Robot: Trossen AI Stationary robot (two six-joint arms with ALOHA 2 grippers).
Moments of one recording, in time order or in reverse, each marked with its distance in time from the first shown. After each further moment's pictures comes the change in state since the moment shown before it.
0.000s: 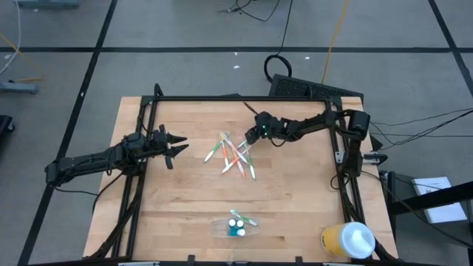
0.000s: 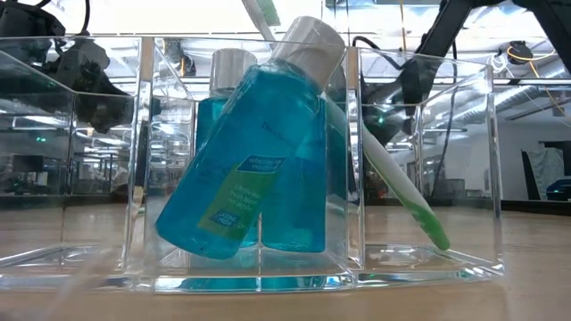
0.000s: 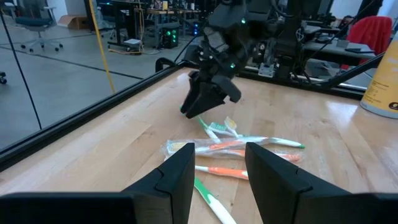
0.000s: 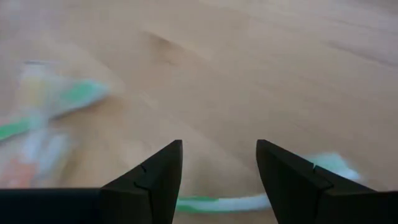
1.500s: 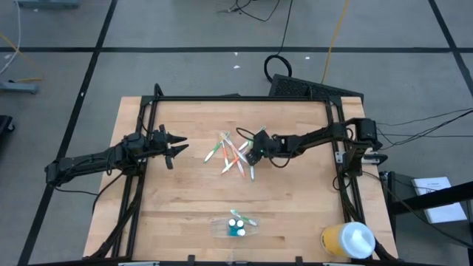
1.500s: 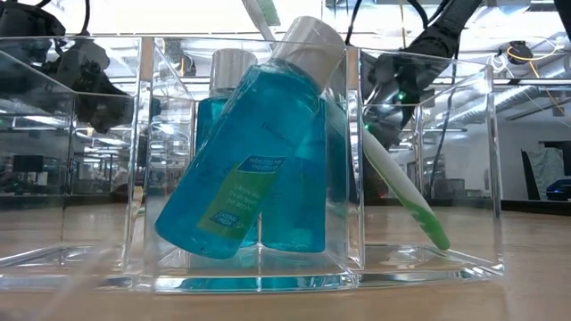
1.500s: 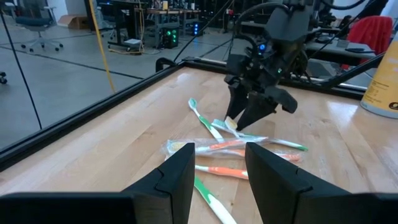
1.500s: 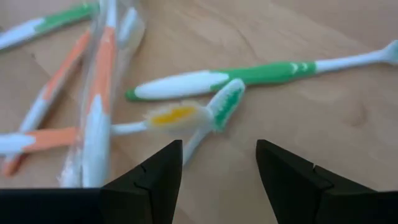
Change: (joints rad) left arm 0.000 0.000 0.000 -0.001 -0.001 0.000; right arm 0.253 -0.085 0.000 -0.281 0.136 0.201
